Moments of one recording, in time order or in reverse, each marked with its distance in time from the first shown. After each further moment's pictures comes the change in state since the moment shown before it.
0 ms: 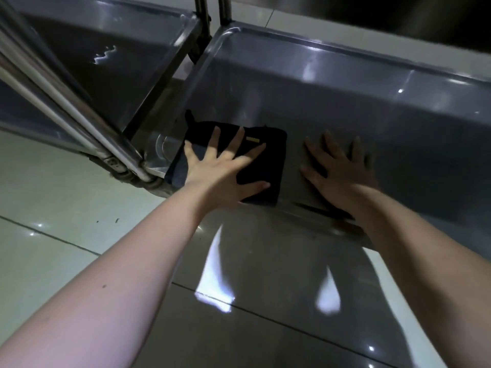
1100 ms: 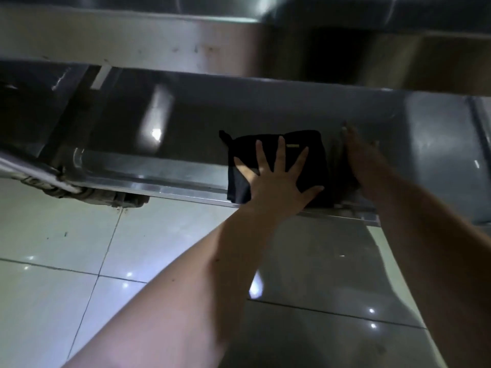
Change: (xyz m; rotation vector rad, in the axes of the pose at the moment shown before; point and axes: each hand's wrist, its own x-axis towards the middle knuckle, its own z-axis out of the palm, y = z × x) left_hand 0.004 0.285 0.027 0.048 -0.115 0.106; right_hand -0.065 0.191 -0.037 0.772 0.007 0.379
